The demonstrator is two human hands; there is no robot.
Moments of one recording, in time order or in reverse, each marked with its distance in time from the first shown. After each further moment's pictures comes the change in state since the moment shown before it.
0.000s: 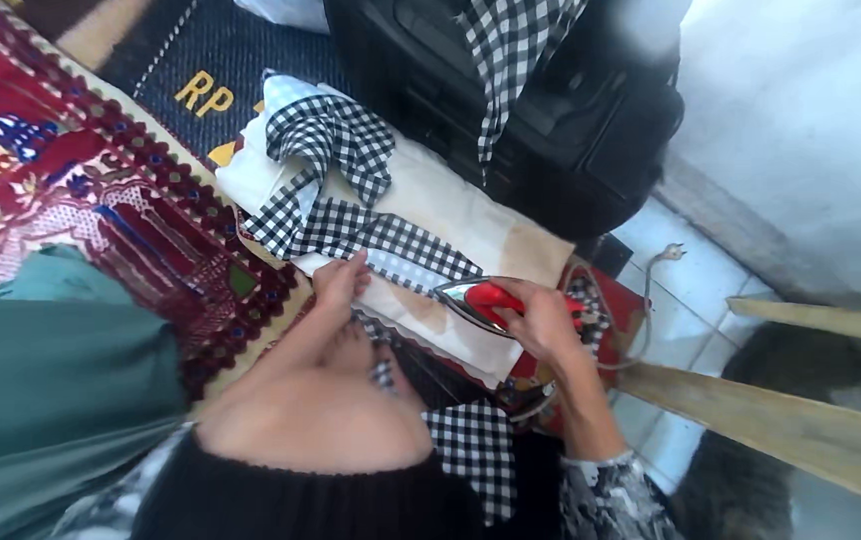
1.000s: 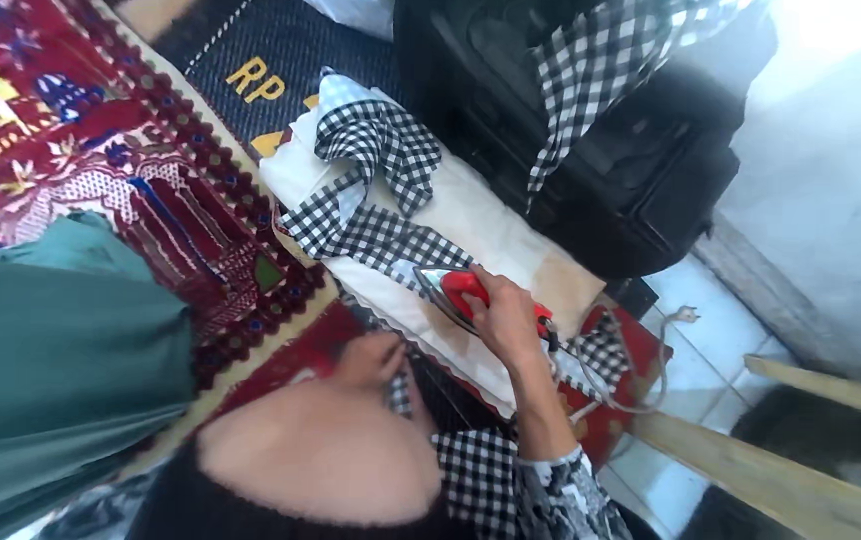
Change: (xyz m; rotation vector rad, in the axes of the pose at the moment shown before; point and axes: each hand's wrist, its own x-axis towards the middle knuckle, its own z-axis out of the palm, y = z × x) left_hand -0.017 -0.116 -0.045 0.860 -0.307 1.067; right_hand 0.049 -0.084 0.034 0.012 0.125 -0.071
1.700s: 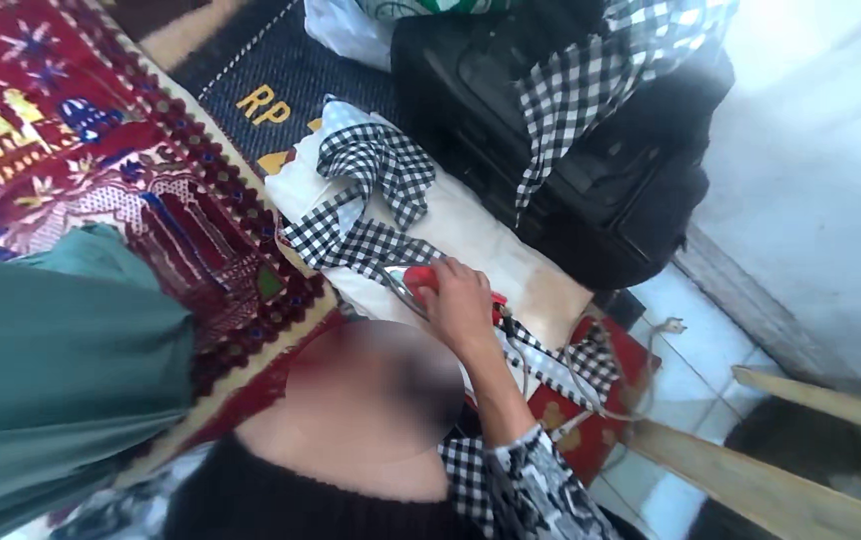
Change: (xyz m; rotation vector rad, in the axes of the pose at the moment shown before) left_hand -0.003 0.001 -0.003 0.005 -0.031 -0.002; right_hand 0.018 -0.045 0.011 -0.087 0.001 -0.133
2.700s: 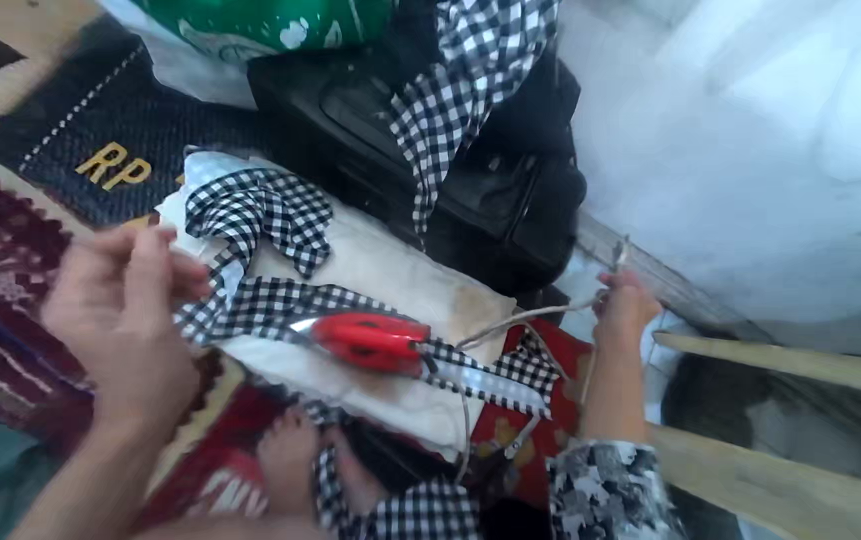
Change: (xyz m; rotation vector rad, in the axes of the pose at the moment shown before) left_hand 0.109 0.120 -0.169 -0.555 0.654 -0.292; right_hand -0.044 0.269 -0.126 0.808 0.961 0.870
